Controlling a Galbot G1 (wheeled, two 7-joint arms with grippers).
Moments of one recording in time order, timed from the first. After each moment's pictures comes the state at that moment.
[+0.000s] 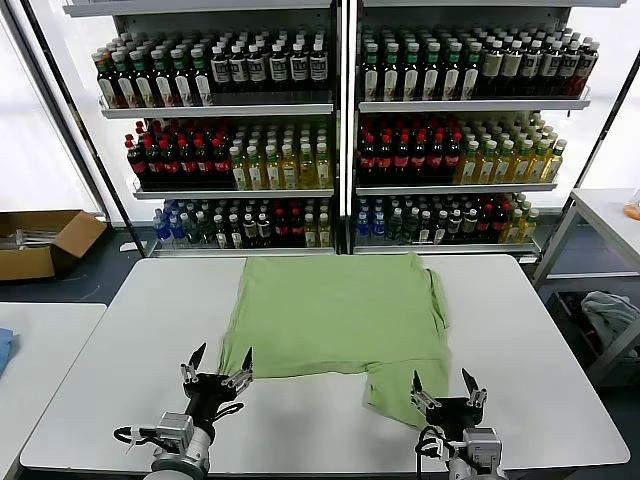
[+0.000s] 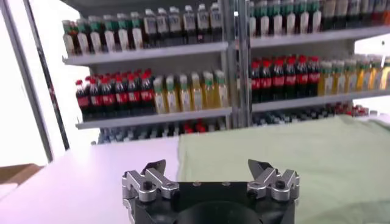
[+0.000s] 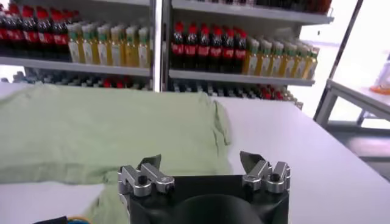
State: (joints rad) left arm 1.52 -1.44 -0.48 -2.12 -0.01 0.39 0.00; right arm -1.65 1.34 0.35 2.28 0.18 -0.54 0.40
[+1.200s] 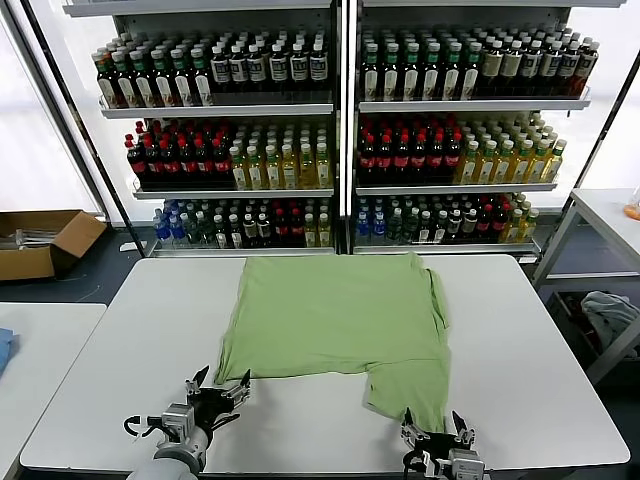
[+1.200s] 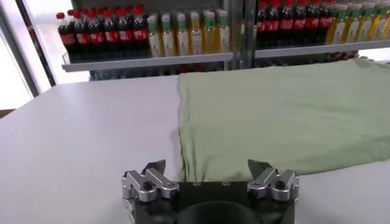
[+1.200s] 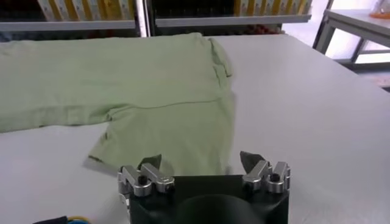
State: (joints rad) left arm 1.45 -1.40 -0.52 -1.99 -0.12 0.50 0.02; right arm -1.67 1.40 0.31 2.23 0.24 -0.56 0.47
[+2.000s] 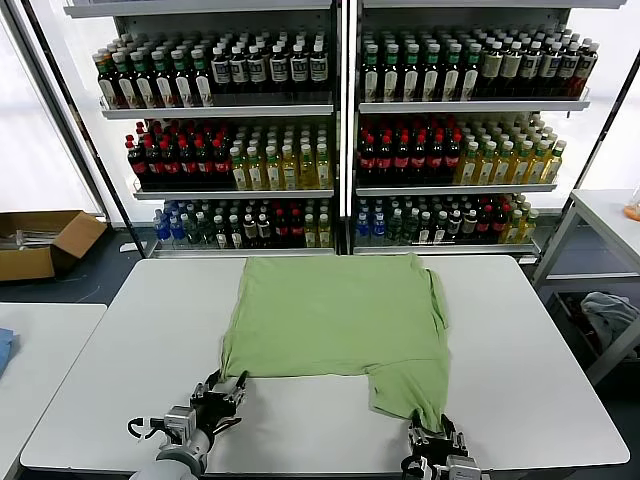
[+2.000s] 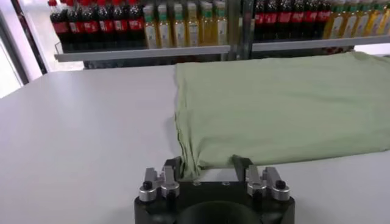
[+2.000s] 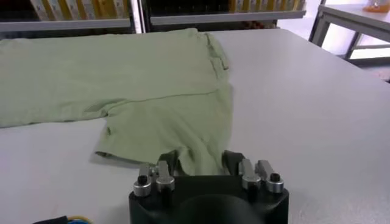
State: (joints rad) left arm 1.45 -1.40 -0.51 -1.97 -0.12 0.51 0.04; right arm -1.68 1.40 0.31 2.19 0.24 -0.54 0.48
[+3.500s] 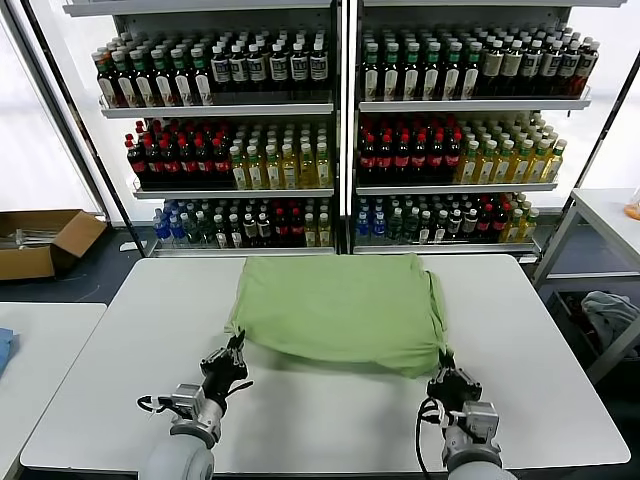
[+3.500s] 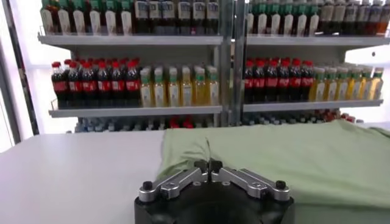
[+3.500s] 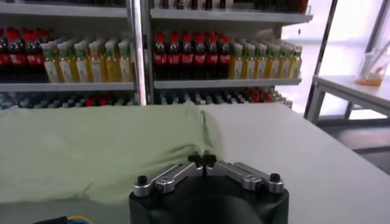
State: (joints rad) left arm 1.31 -1.40 -0.46 -1.91 -0.18 0.29 0.00; right arm -1.36 1.37 0.40 2.11 0.18 -0.48 0.33
